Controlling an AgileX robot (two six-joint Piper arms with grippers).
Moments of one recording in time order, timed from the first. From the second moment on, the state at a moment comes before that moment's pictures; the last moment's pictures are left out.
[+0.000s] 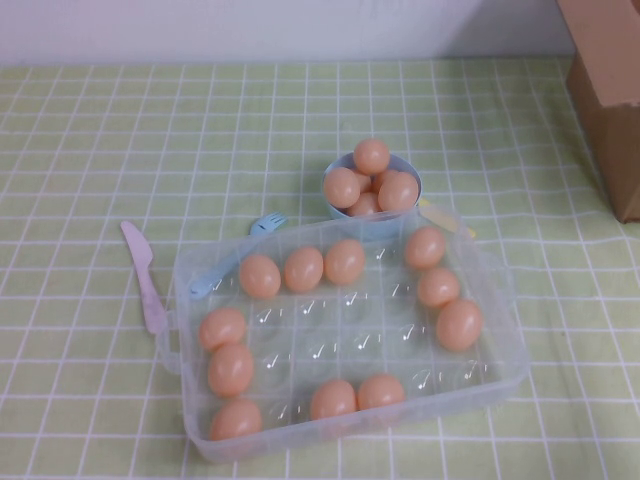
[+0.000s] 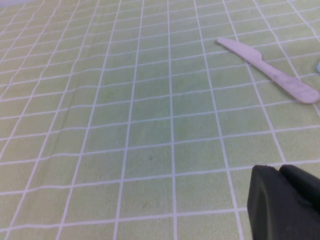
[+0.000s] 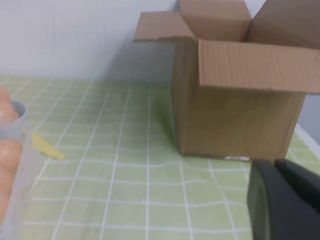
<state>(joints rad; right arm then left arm) -0.04 -0.01 0.03 0.32 0.10 -0.34 0.00 -0.01 0.02 0.03 0.37 0.12</state>
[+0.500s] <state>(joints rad) -0.04 -0.01 0.03 0.04 0.34 0.02 0.00 -0.01 0.02 0.03 0.37 0.12</state>
